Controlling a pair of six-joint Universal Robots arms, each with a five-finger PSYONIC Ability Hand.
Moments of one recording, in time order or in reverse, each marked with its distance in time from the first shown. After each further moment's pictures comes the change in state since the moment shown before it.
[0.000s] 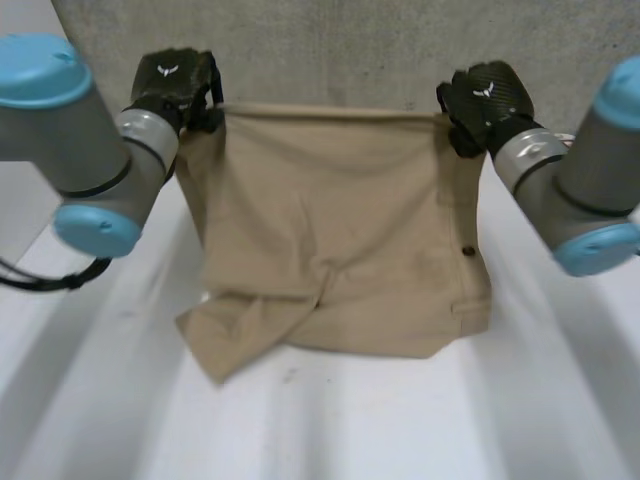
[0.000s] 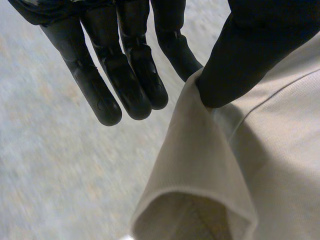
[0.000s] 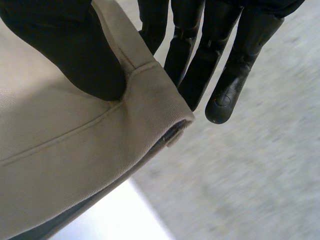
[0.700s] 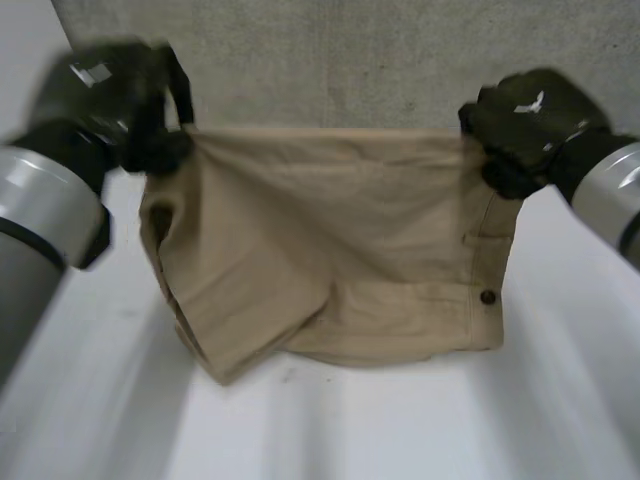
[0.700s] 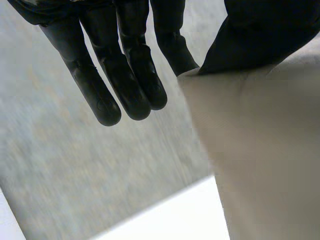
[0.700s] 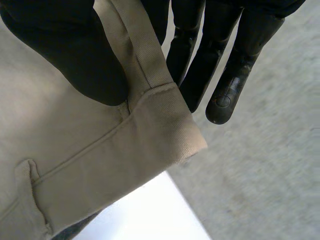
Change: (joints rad) left arm -0.159 0.718 -0.583 -0.142 -0.170 -0.023; right arm -0.022 -0.569 0.393 0.337 -0.084 -0.064; left_hand 0.000 -0.007 -0.005 -0.004 0.000; right_hand -0.007 0.000 -0.009 -0.005 -0.013
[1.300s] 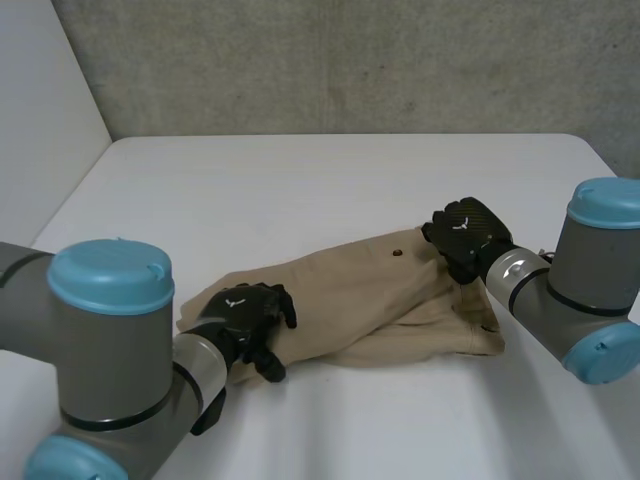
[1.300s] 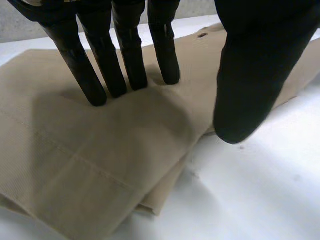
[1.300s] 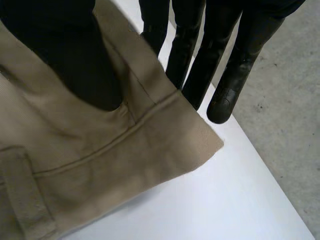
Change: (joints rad) left arm -0.096 -0.444 -0.200 0.002 0.110 -0.243; right arm -0.006 0.534 0.042 -0.329 0.000 -0.143; left_hand -0.468 -0.556 -0.554 -0.564 -0.523; right_hand -0.112 -0.158 -0.160 -0.174 -0.159
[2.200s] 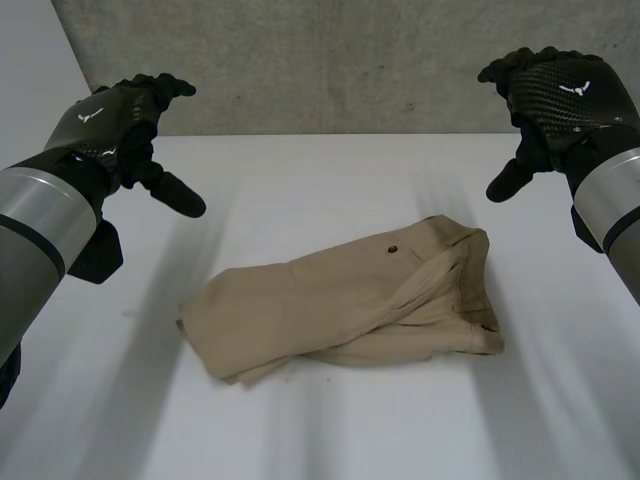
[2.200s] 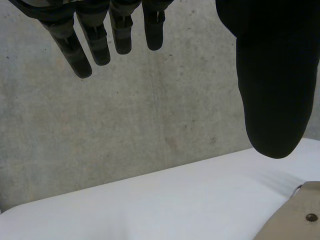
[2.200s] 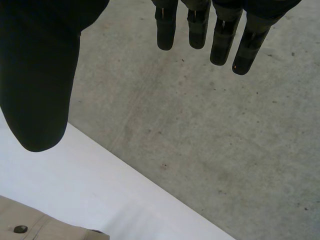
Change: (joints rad) left arm 0.220 0.373 0.158 -0.043 0.004 -0.005; right arm 0.055 -0.535 0.042 0.140 0.243 0.494; left_hand -0.453 -0.428 -0.421 -0.430 -0.406; right_hand -0.661 -0.797 -0.795 -0.781 -0.740
